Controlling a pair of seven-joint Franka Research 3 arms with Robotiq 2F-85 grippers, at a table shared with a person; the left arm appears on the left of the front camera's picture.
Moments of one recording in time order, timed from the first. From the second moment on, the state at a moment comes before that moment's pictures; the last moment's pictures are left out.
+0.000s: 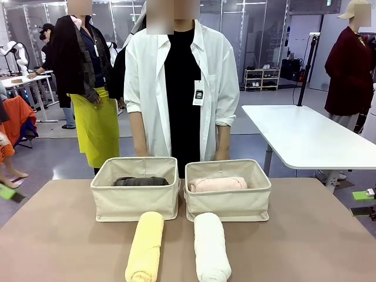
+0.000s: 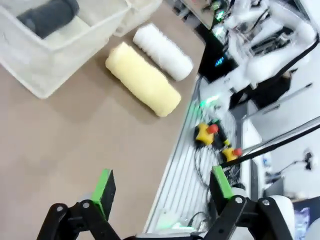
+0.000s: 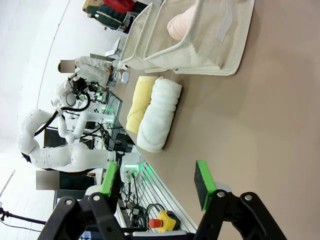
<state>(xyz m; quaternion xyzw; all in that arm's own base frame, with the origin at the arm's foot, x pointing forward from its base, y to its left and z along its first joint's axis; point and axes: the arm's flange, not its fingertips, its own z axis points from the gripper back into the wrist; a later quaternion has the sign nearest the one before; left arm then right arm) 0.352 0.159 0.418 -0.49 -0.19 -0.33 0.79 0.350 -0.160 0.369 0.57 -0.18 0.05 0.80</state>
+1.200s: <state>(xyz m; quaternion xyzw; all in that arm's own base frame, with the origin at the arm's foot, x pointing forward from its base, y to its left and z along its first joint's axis) 0.320 0.216 0.354 -0.54 -0.21 -0.25 0.78 0.350 -0.160 0.369 0.57 -0.18 0.05 0.80</state>
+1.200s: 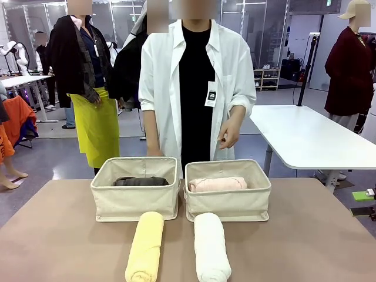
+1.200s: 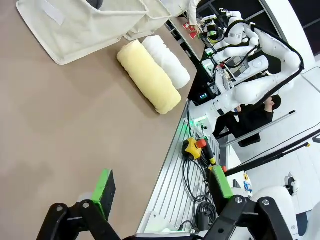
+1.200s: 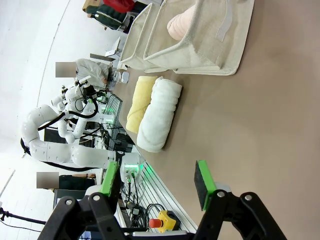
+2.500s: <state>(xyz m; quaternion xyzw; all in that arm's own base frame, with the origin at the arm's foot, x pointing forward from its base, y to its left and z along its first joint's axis) 0.320 0.216 0.354 -0.54 -0.21 -0.25 0.78 0.416 0.082 0.427 0.37 -0.07 0.09 0.92</state>
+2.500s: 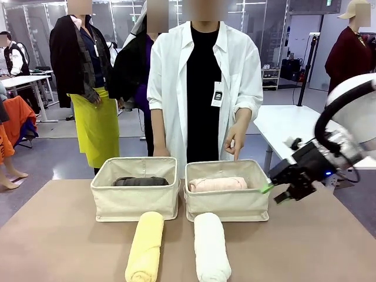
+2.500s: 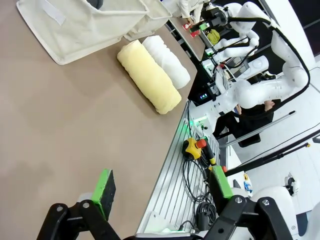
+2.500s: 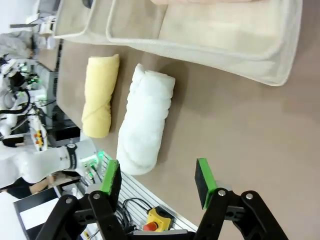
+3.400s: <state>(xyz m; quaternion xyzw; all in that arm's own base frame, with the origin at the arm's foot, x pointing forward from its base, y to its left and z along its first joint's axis) 0.320 0.216 0.354 -0.54 -0.21 -0.25 0.78 0.411 0.238 0.359 0.22 -0.04 0.09 0.97</state>
